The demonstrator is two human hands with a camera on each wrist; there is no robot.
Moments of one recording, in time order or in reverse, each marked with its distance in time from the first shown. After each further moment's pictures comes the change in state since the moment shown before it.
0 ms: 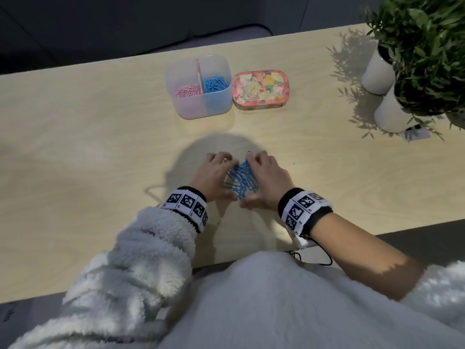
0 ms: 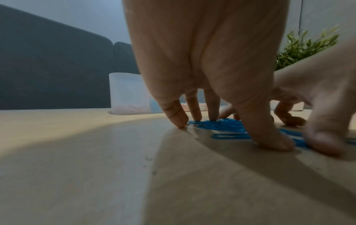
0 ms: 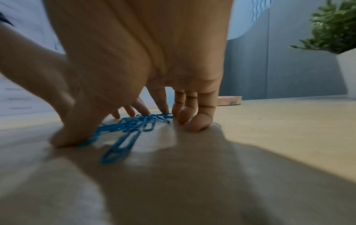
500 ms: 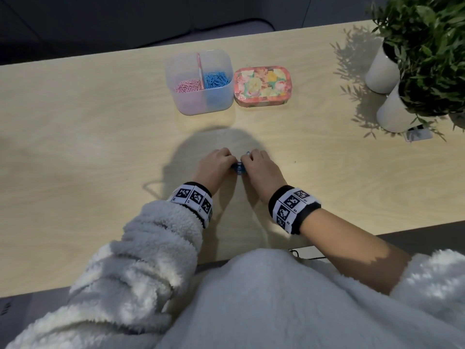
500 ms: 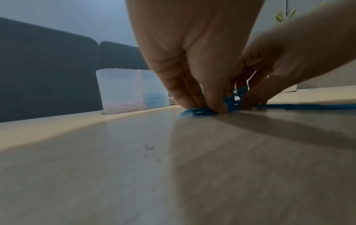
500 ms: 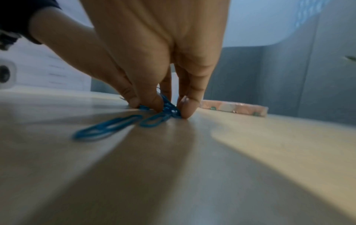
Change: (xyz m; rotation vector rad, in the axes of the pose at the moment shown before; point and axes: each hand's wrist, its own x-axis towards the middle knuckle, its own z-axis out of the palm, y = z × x) left_hand 0.018 -0.001 0.008 0.033 0.200 0.019; right_hand 0.014 -0.017 -0.001 -0.109 0.113 -0.058
